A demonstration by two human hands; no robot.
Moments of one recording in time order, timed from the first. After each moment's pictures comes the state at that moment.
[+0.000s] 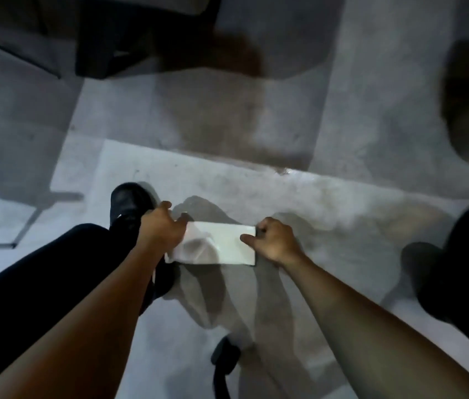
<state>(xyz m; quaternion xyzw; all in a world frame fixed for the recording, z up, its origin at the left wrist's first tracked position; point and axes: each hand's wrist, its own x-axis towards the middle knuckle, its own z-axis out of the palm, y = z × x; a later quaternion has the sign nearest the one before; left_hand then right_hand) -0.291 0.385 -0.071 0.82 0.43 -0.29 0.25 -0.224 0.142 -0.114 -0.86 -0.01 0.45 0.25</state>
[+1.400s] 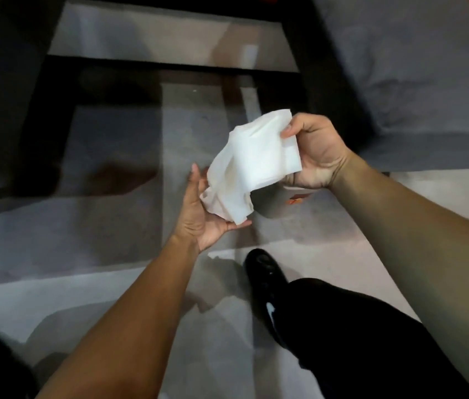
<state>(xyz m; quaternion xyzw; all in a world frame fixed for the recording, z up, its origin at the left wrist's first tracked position) -0.046 0.039 0.122 0.30 0.20 -0.22 0.91 0.032 -0.148 0.243 -0.50 0.06 0.39 0.77</state>
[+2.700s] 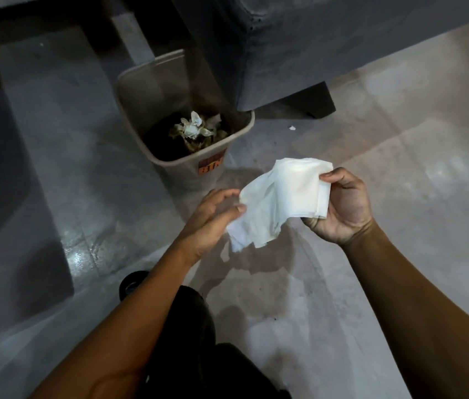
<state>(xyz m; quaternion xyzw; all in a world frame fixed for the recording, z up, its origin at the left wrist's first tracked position) -0.021 -0.158 0.002 0.71 -0.02 -0.37 0.59 -0.070 -0.406 0.056 -0.26 0.23 0.16 0.92</state>
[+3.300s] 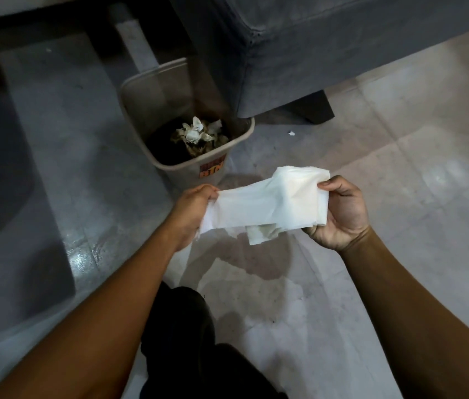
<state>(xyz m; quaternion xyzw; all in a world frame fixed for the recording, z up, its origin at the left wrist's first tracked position) 0.015 -0.154 0.009 0.67 0.14 -0.35 0.64 -0.074 -0.401 0.061 -0.27 0.24 0.17 0.92</state>
